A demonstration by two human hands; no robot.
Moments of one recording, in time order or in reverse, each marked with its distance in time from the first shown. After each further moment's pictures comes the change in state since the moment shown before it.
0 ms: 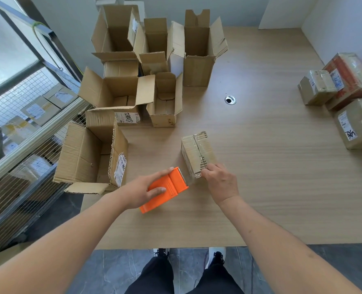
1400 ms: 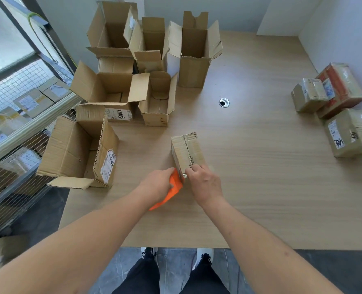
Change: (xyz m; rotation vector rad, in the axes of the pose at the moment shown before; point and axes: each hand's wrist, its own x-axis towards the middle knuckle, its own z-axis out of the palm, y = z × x) left_hand 0.063 0.059 0.047 0.332 0.111 -0.202; right_hand 0.003 -0.006 -0.001 0.000 -0.014 -0.059
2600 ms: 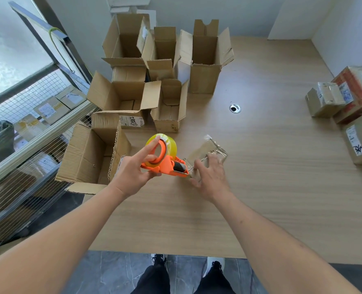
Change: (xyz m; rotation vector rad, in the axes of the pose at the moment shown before) left_hand -0.039 -0.076 -0.060 -0.498 0.547 0.325; right_hand 0.037 0.006 0.009 0.214 -0.201 0.052
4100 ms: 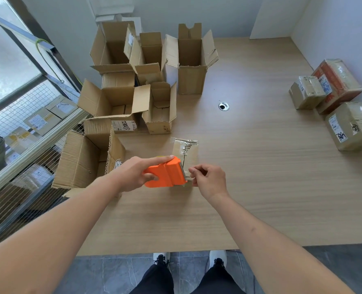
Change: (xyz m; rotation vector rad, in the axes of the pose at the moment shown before) left_hand 0.023 0.011 -0.015 0.247 -0.546 0.024; right_hand -0.036 -0.019 -0.016 0.935 0.250 0.344
